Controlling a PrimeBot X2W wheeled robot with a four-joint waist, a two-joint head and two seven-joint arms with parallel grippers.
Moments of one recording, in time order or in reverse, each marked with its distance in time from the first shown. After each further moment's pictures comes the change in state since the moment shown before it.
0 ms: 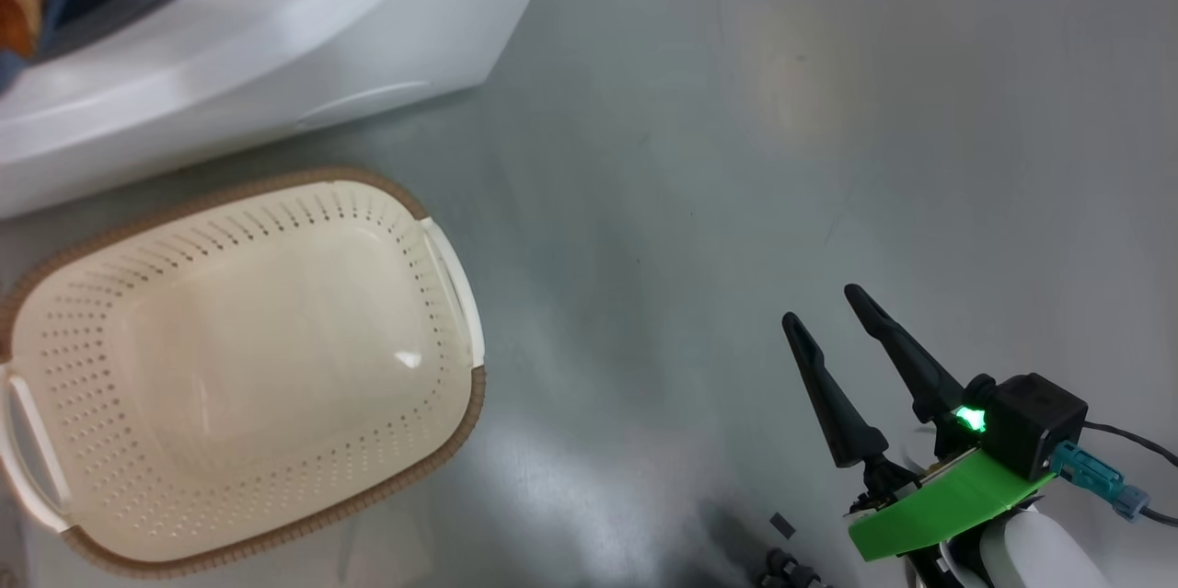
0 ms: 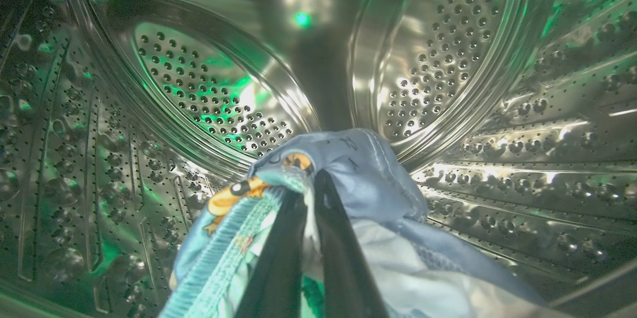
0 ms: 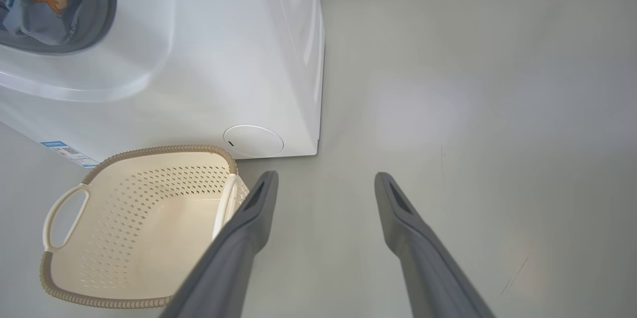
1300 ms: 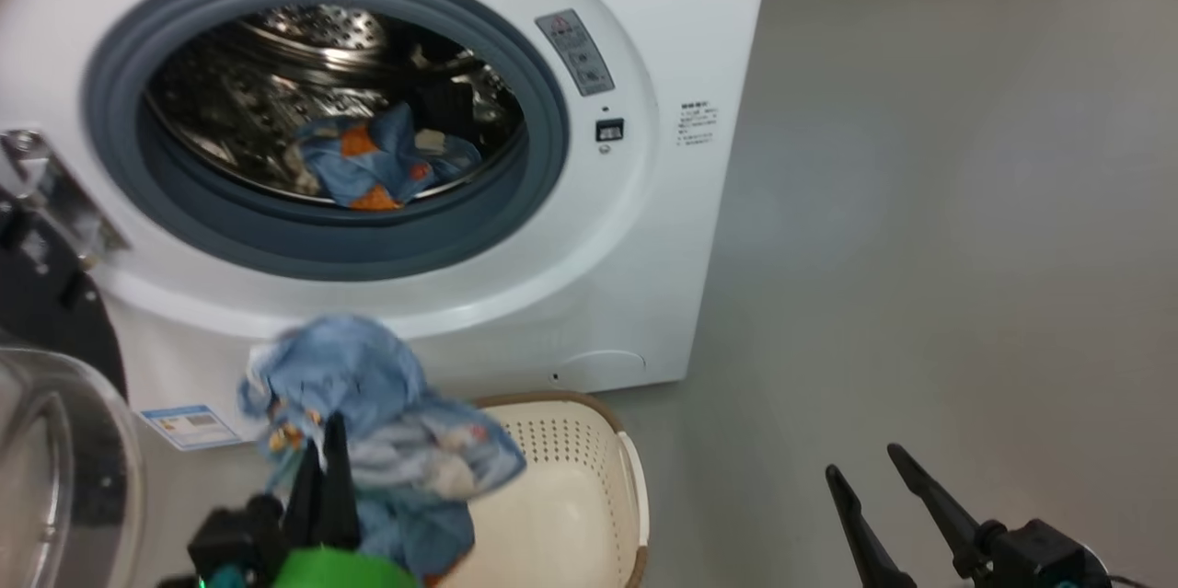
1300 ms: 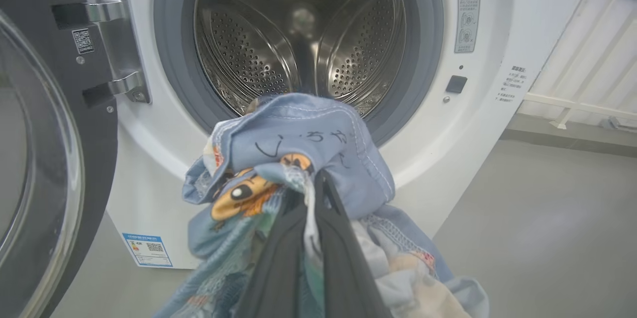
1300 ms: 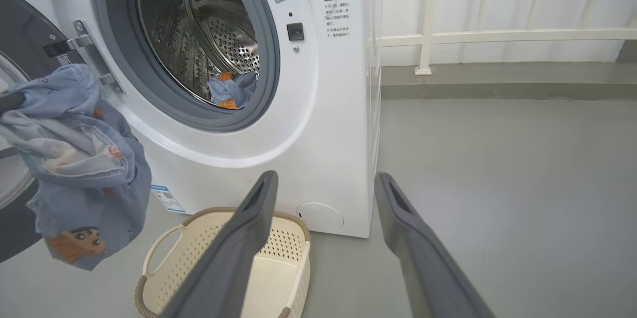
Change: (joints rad) left arm 1.266 -0.232 -0.114 -0.727 -0.187 -0.123 0.002; right arm 0.281 0.053 -0.115 0.029 -0.151 0.000 0.000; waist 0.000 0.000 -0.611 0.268
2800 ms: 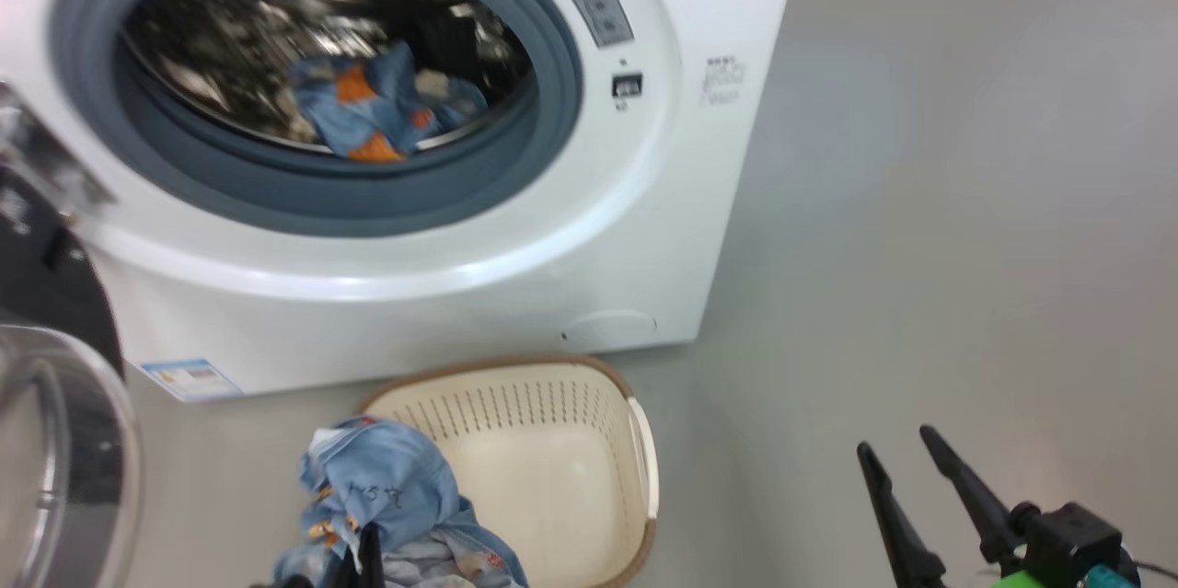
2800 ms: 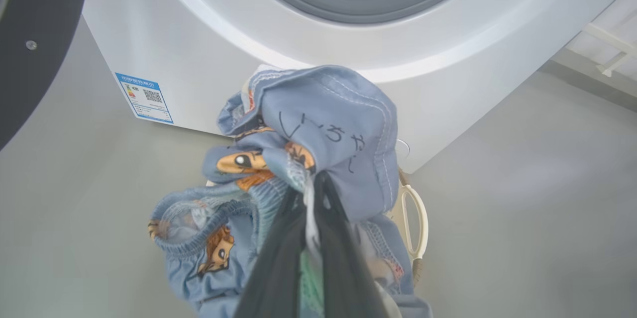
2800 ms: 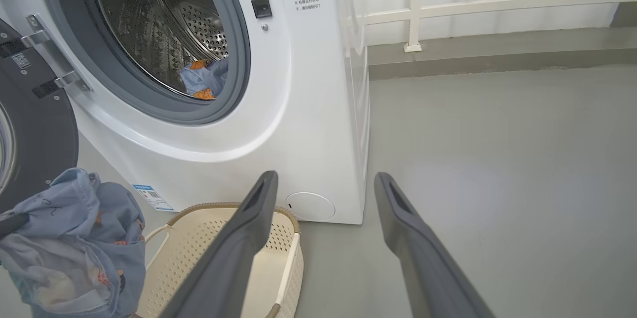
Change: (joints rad) left arm 0.019 -0.006 -0.082 0.191 -0.193 0.051 0.000; right arm -0.044 -0.018 -0.040 0.011 0.064 0.000 0.000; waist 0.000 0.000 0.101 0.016
